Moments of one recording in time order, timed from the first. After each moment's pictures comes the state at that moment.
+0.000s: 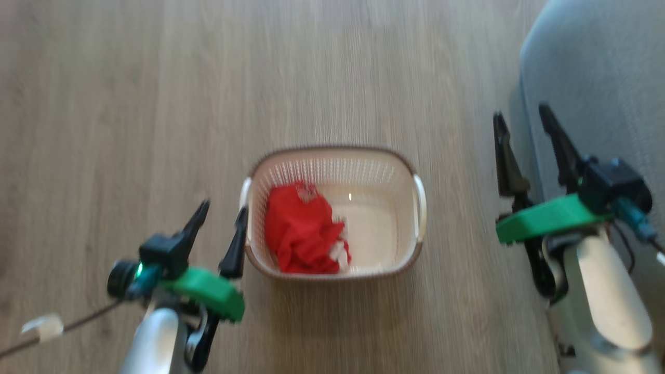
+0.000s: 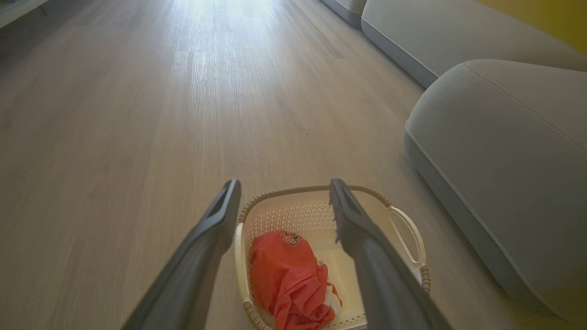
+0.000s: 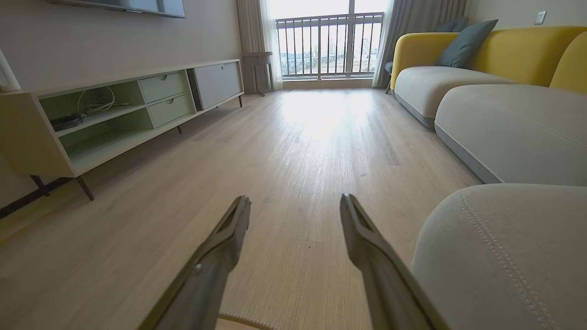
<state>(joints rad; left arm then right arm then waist) -0.17 0.05 -0.14 0.34 -0.18 -0.12 -0.26 -0.31 -0.07 0.03 0.22 0.14 0.13 -0.25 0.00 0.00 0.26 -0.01</state>
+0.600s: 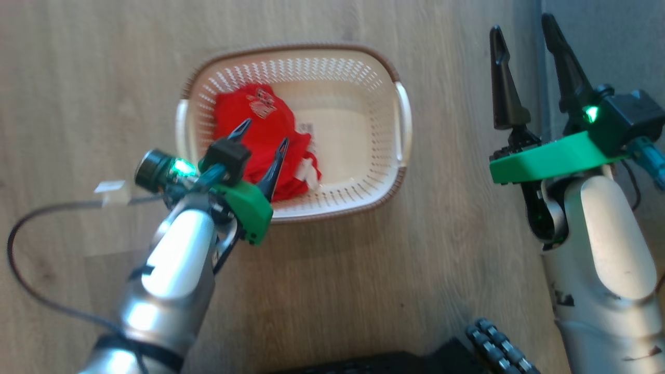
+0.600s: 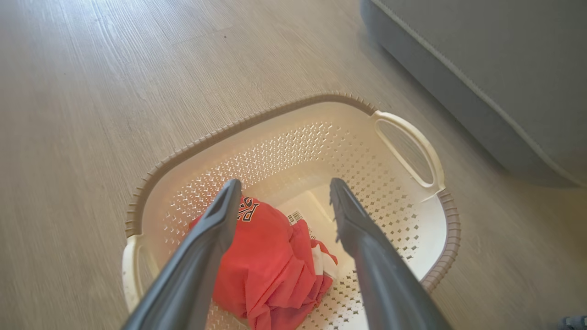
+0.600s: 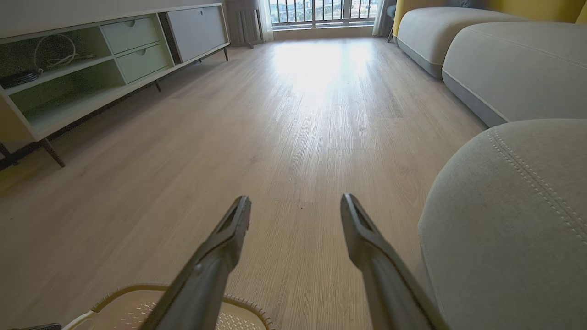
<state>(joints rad) -0.61 0.05 -0.36 0.69 -0.04 -0.13 -0.26 -0.50 -0.07 0.08 0.18 0.16 0.13 -0.25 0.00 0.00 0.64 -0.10</state>
